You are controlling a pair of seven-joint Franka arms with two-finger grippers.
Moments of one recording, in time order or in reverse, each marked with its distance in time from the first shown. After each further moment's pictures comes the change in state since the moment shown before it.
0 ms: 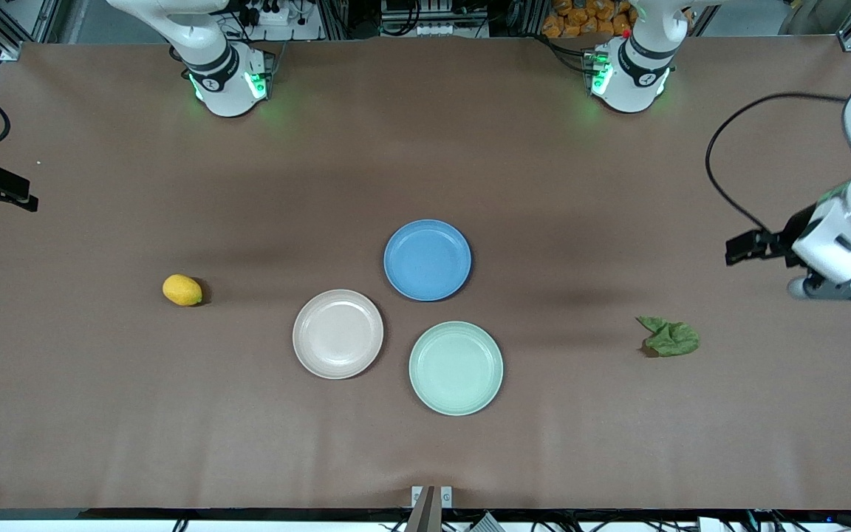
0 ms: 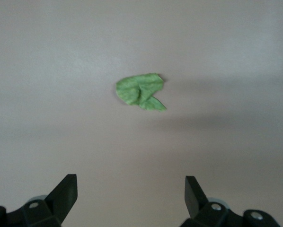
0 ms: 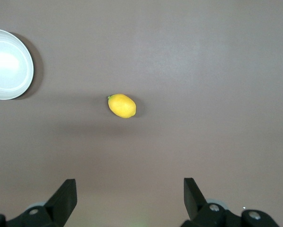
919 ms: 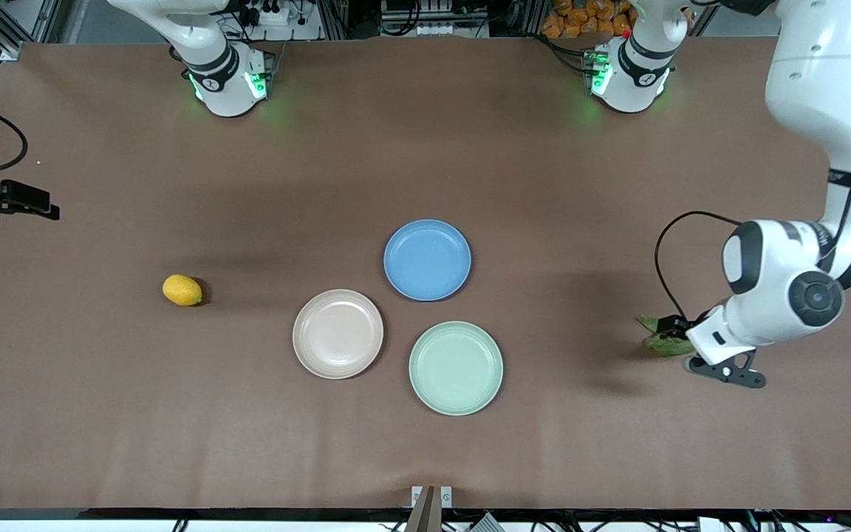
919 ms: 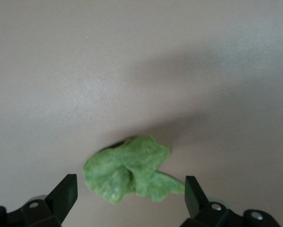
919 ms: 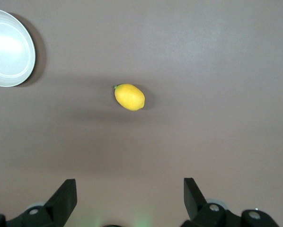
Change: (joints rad) left arm -0.015 0.410 -0.003 -0.001 0.045 0.451 0.206; right arm -0.020 0.054 0.001 -0.022 0.044 -0.009 -0.042
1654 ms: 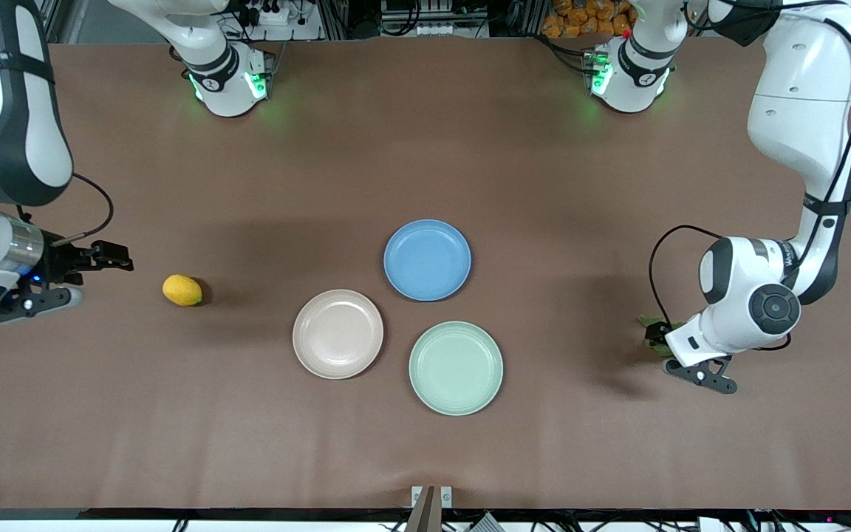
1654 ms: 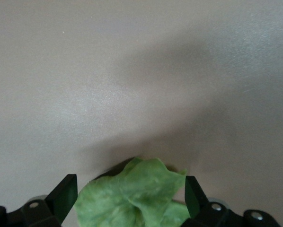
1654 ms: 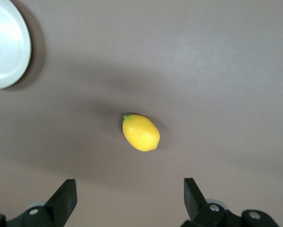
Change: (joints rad) left arm 0.001 0.099 0.000 -0.010 0.069 0.129 0.043; right arm -0.034 0.131 0.112 -0.162 0.004 0.311 -0.130
